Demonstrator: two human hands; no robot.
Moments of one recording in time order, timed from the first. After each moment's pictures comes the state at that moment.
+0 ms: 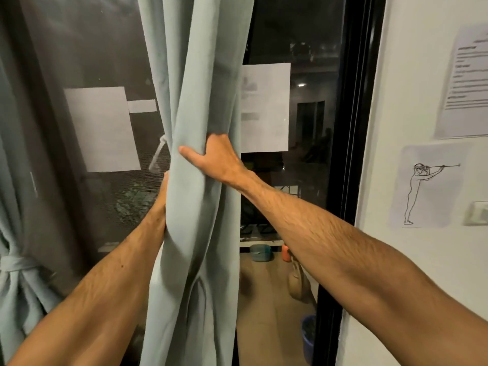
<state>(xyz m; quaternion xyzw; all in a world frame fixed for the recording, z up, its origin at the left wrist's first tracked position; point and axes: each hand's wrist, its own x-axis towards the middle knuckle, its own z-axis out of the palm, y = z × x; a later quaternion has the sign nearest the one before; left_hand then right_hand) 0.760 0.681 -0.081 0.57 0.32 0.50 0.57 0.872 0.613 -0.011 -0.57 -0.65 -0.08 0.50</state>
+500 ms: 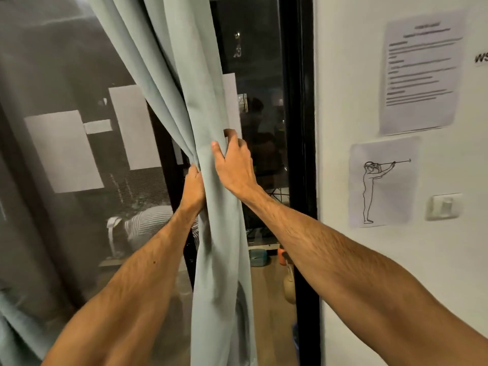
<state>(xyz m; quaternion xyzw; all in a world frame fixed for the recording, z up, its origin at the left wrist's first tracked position) 0.945 0.585 -0.063 0.69 0.20 0.53 0.45 1.031 0.516 -0.031 -0.59 -0.51 -0.10 0.61</state>
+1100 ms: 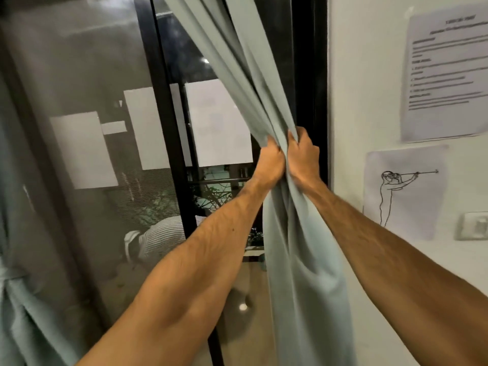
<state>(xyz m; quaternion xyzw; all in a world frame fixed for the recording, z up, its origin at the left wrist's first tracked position) 1.086 0.524 -0.018 0.80 0.17 0.48 0.33 1.154 0.475 -0.024 -0.59 -0.42 -0.07 0.69</state>
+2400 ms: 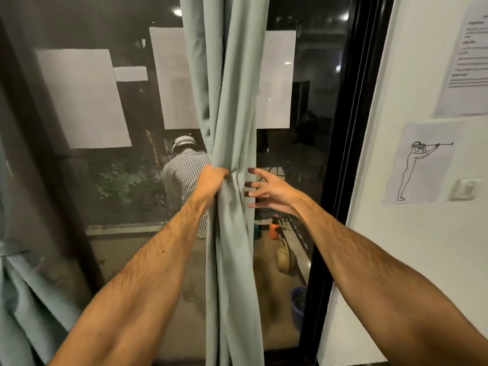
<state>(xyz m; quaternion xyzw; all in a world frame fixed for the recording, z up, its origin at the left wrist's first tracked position) 0.825 0.726 -0.134 0.68 0.27 0.40 0.55 0.969 0.601 -0.149 -0.57 -0.40 0.42 0.58</state>
